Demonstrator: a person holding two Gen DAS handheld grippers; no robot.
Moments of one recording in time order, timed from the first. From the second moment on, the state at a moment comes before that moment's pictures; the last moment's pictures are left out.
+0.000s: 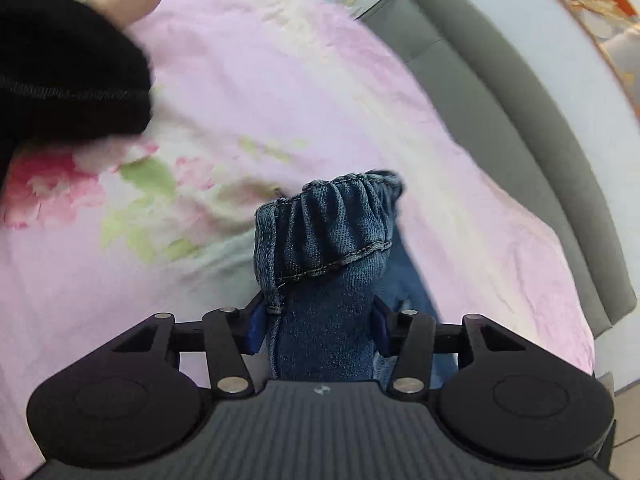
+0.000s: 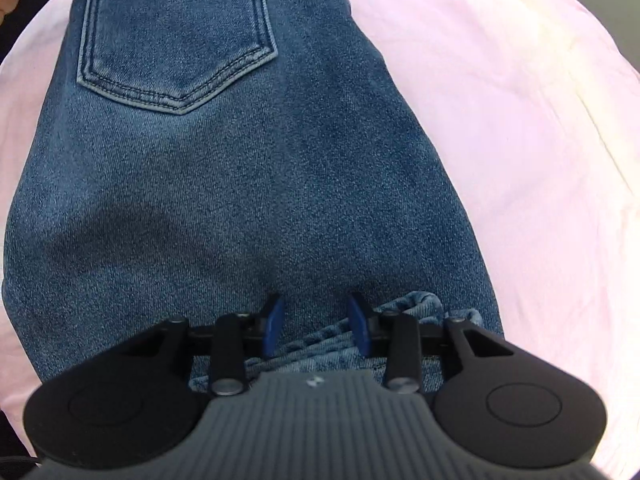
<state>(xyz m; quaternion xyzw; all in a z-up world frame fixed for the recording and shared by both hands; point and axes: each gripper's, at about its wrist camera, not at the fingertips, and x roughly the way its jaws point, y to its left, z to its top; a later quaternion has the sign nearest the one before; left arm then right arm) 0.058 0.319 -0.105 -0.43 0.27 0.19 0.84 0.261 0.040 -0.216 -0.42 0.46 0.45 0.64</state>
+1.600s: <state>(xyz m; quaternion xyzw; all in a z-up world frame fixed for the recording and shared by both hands) 0.171 -0.150 -0.089 0.17 0.39 -0.12 0.90 0.215 -0.271 -0.137 -0.18 0.50 0.27 0.80</state>
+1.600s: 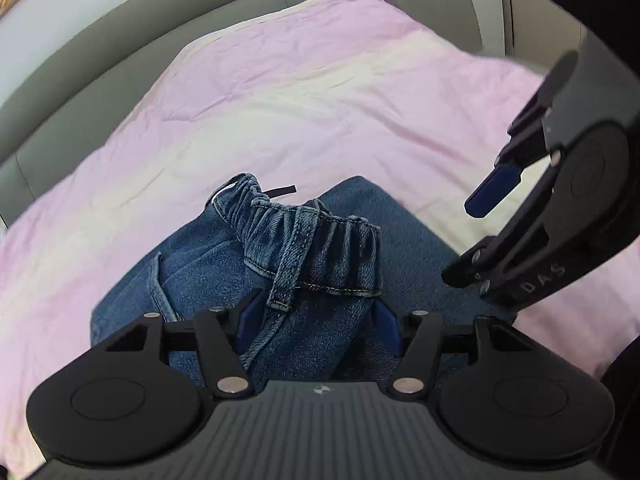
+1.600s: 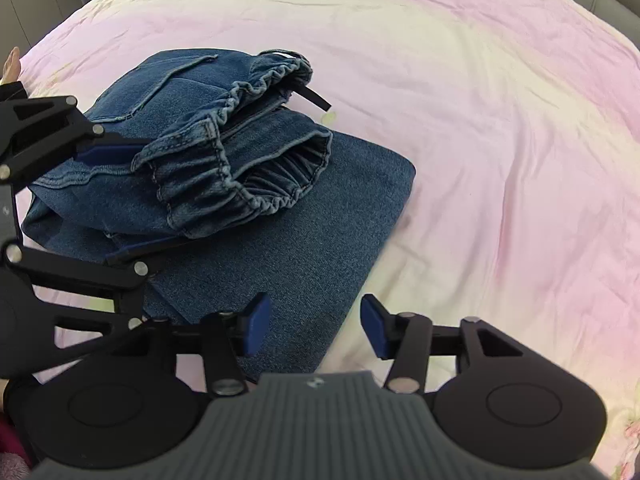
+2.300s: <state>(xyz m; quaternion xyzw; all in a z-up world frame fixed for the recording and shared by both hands) 0.151 0.049 -0.062 -0.11 0.40 -0.01 0.91 0.209 -0.242 -0.089 -0.02 0.48 0.23 0.85</state>
